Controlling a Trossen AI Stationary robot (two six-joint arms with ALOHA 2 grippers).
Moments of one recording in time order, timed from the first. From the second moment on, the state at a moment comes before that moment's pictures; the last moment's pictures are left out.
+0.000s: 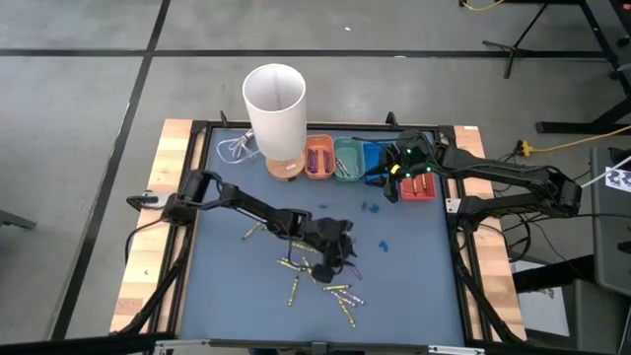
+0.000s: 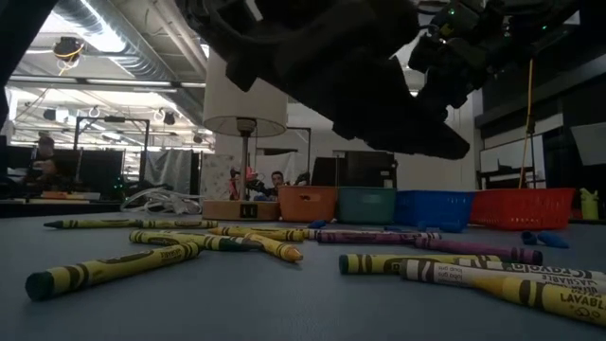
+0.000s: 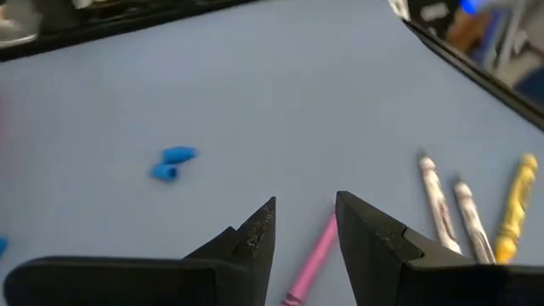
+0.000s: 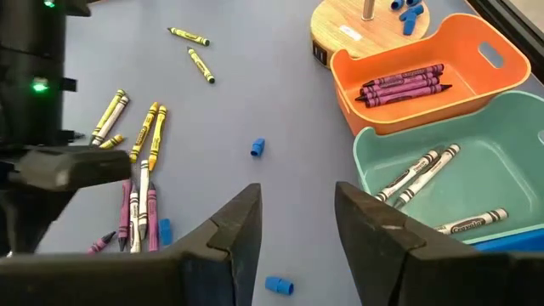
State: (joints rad) left arm -0.17 2.11 1.31 0.26 0.15 0.14; right arm -0.44 1.12 0.72 -0.28 -0.39 -0.08
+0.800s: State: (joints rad) left arm -0.15 2.20 1.31 0.25 0.19 0.15; right arm -0.44 1.12 0.72 -0.28 -0.37 -0.08
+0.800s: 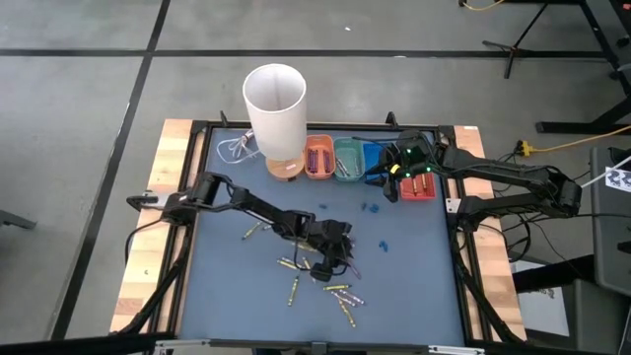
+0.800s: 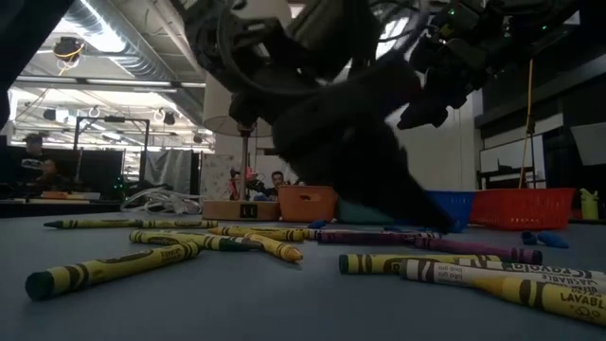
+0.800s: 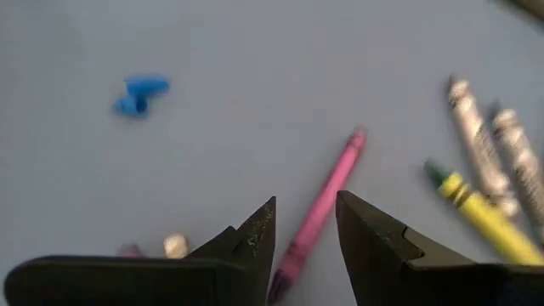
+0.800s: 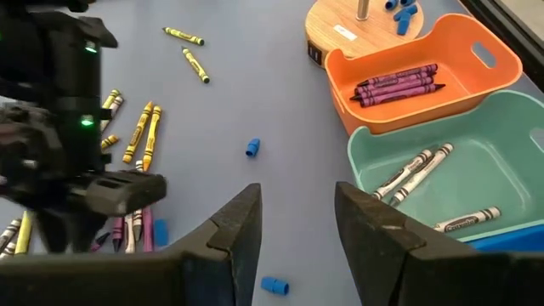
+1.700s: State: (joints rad) left arm -0.14 2.25 1.31 0.22 0.21 0.13; right arm -0.44 1.12 0.72 -0.28 -0.37 -0.08
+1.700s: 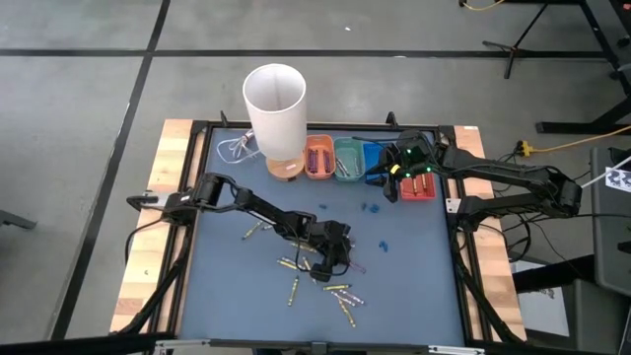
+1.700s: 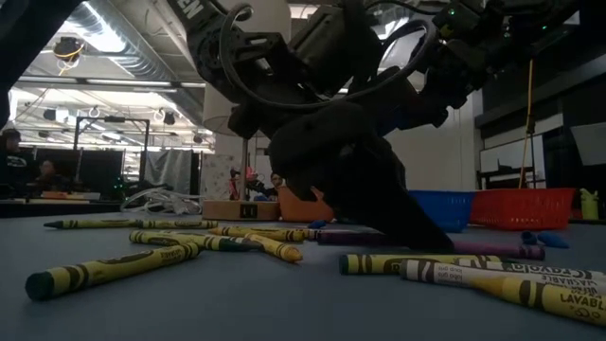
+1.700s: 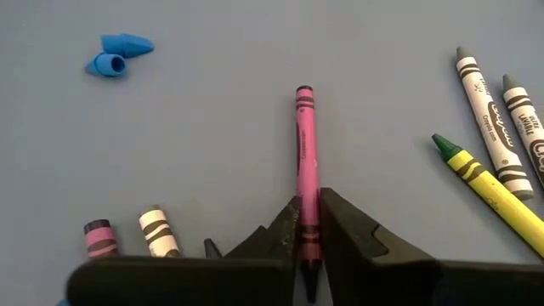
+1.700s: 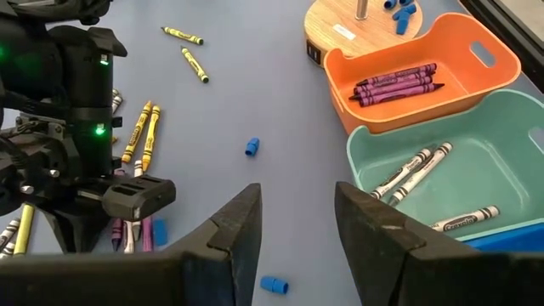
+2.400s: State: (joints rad) left arm -0.14 2.13 1.31 0.21 0.05 0.11; right arm -0.44 1.12 0.72 -0.29 -0.37 -0.08
